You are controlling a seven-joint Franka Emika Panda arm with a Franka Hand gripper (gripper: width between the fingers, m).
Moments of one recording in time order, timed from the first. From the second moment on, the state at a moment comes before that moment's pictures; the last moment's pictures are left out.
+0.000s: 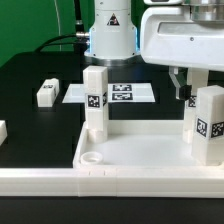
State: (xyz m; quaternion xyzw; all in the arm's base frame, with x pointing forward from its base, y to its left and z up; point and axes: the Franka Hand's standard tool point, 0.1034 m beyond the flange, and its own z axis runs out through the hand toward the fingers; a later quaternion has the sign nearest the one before) arm 0.658 0.097 0.111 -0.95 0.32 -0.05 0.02
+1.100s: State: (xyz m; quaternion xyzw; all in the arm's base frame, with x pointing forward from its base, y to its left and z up) arm 0.662 0.091 0.119 -1.00 -0.01 -0.06 0.00
